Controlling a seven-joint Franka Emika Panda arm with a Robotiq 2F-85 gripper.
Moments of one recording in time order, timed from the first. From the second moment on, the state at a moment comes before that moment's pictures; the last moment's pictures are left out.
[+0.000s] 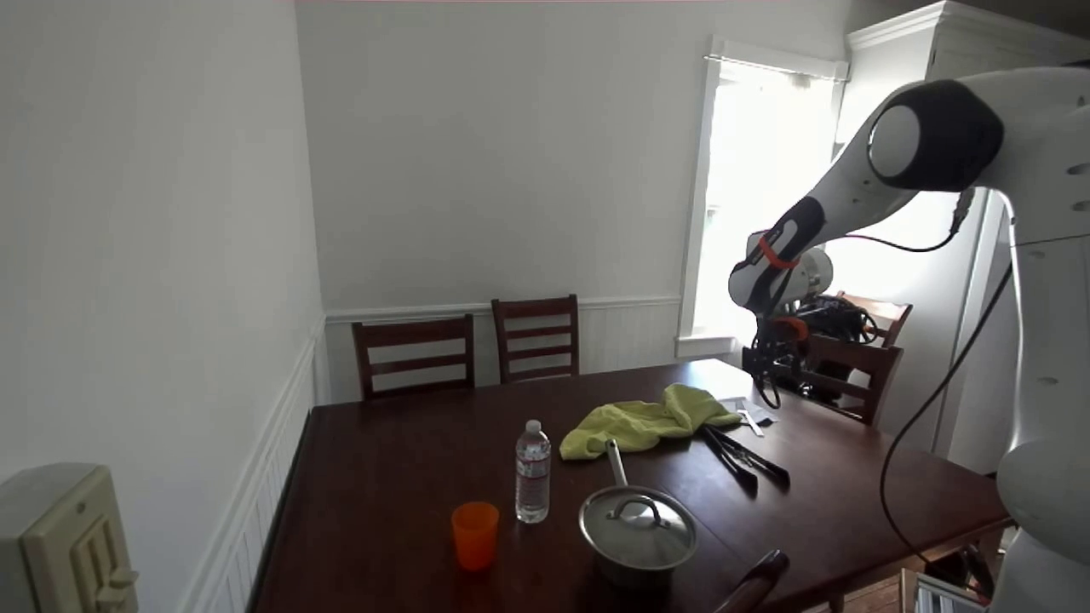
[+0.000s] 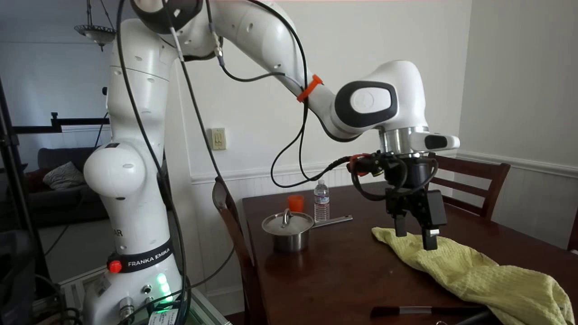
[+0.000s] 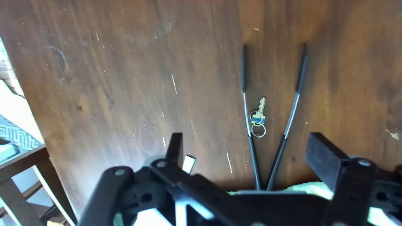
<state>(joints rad) -0.46 0.25 -0.46 -2.06 -0.19 2.36 -0.05</state>
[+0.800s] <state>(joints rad) -0.50 0.33 -0.42 -2.02 -0.12 2.41 -0.24</state>
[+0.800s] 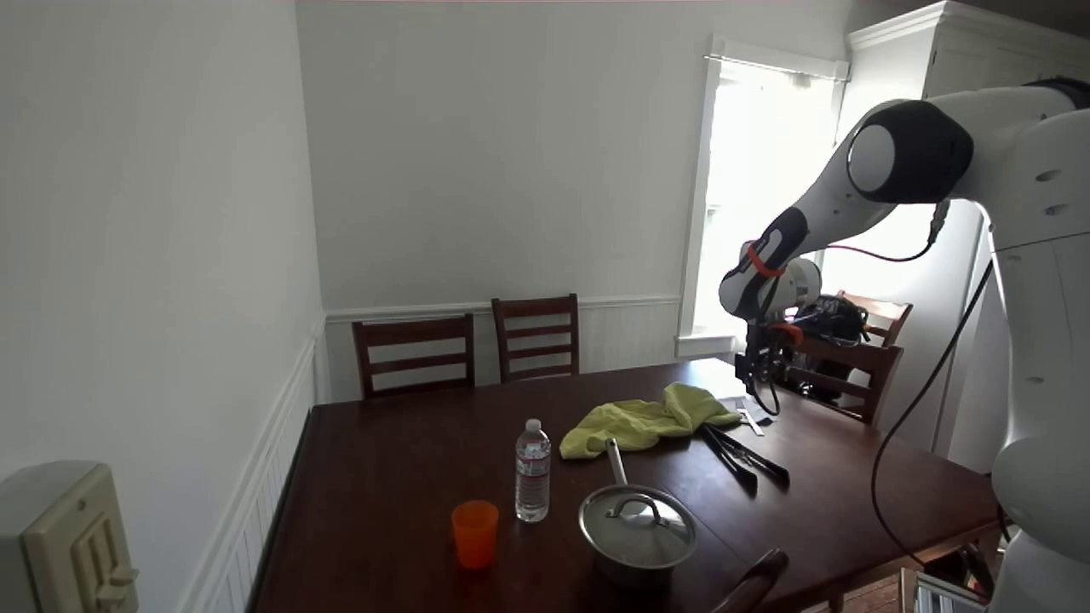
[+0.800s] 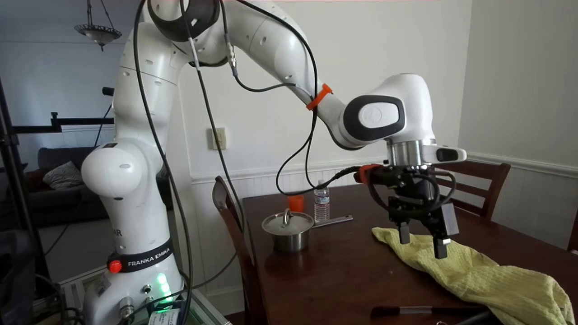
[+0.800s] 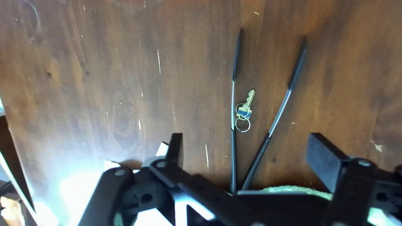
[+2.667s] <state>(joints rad) -1.00 0.82 -0.03 -1.63 0.32 2.45 -0.58</state>
